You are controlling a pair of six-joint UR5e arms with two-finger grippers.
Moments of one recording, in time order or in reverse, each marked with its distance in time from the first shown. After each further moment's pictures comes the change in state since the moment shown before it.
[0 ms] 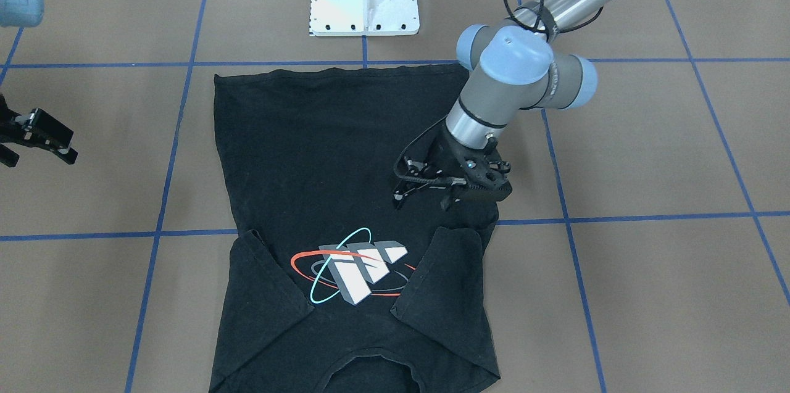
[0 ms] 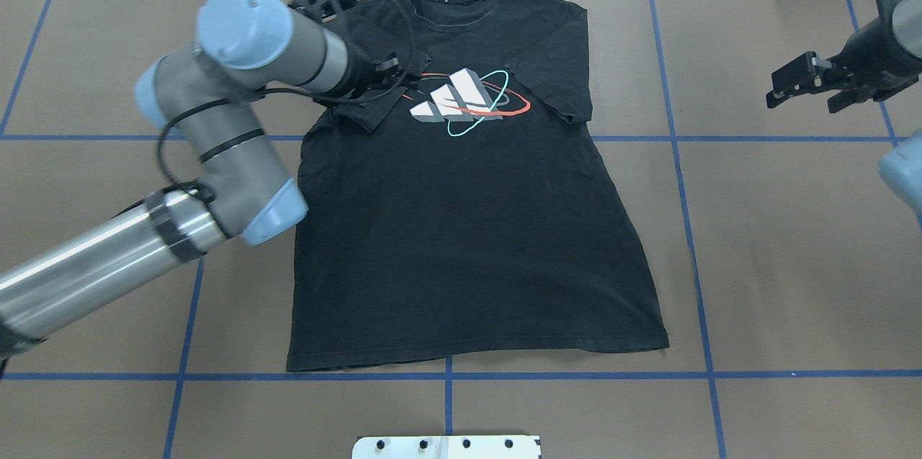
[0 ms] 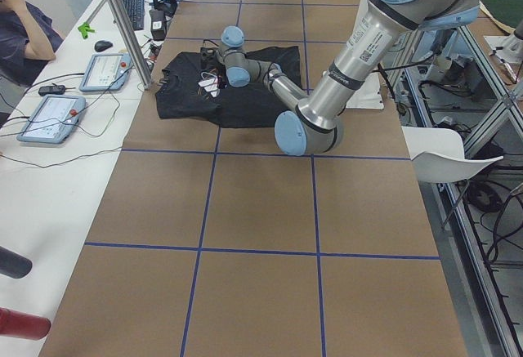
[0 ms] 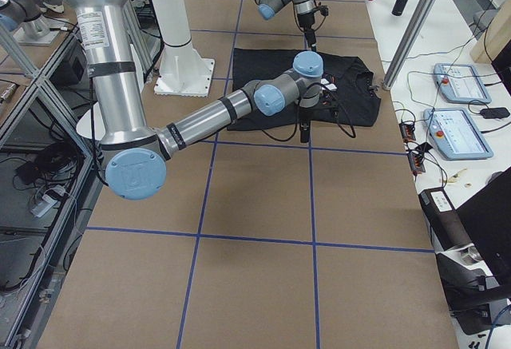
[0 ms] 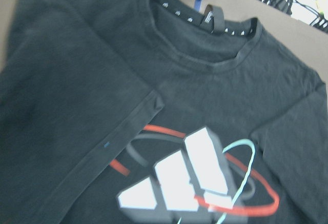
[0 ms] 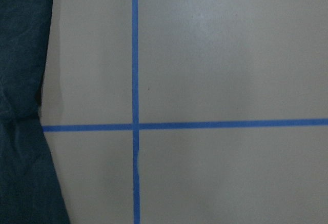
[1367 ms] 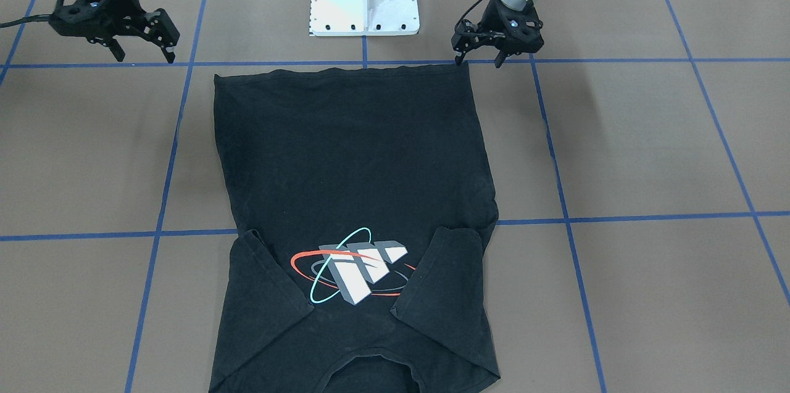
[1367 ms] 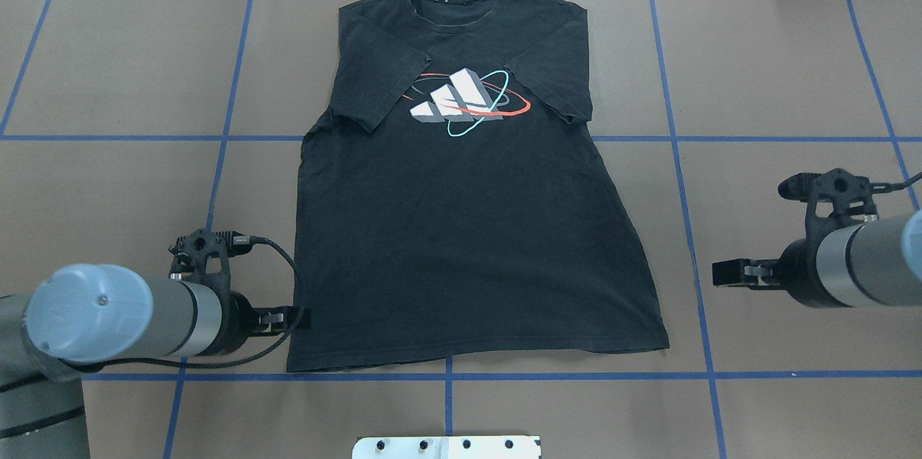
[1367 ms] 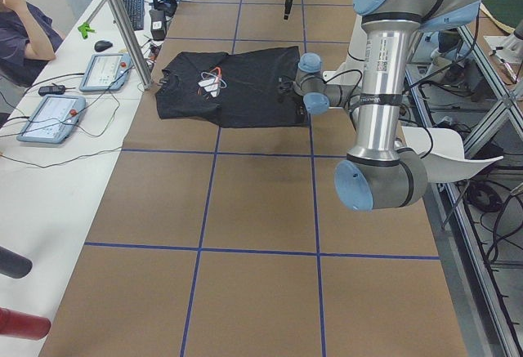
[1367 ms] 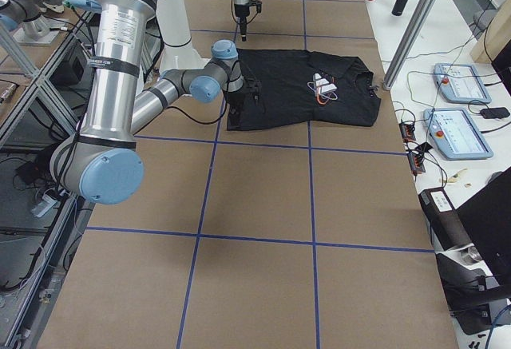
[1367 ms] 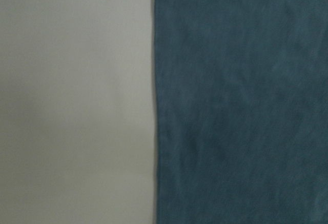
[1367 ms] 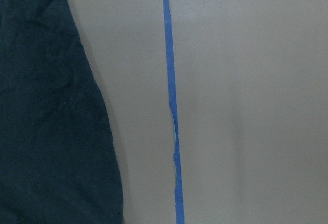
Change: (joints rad) left arm 0.426 0.532 -0.610 0.324 0.176 -0.101; right arm -0.607 -0.345 0.395 0.107 -0.472 0.508
